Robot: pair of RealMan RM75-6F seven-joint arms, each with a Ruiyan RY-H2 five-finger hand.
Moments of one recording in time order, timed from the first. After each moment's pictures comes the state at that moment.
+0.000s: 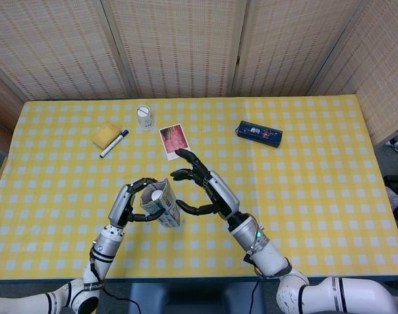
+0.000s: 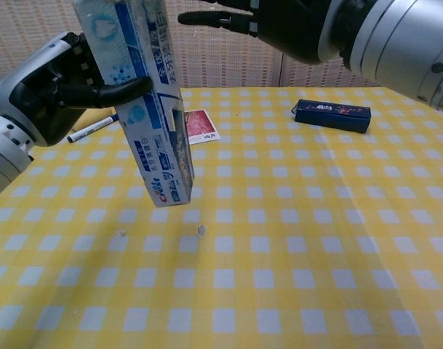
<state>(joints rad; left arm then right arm) -0.55 -1.71 -0.18 -1.44 1.56 1.38 -0.83 0.67 -1.54 0.42 -1.96 -1.25 0.98 0.73</state>
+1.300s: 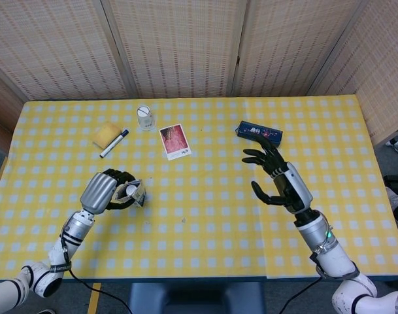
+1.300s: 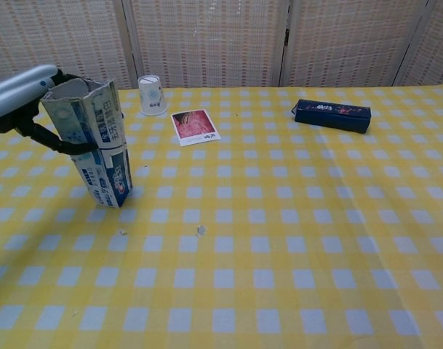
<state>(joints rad) -0.59 -1.53 -0.11 -1.21 1.58 1.24 -0.20 0.46 -1.19 0.30 -1.89 -1.55 1.20 1.13</state>
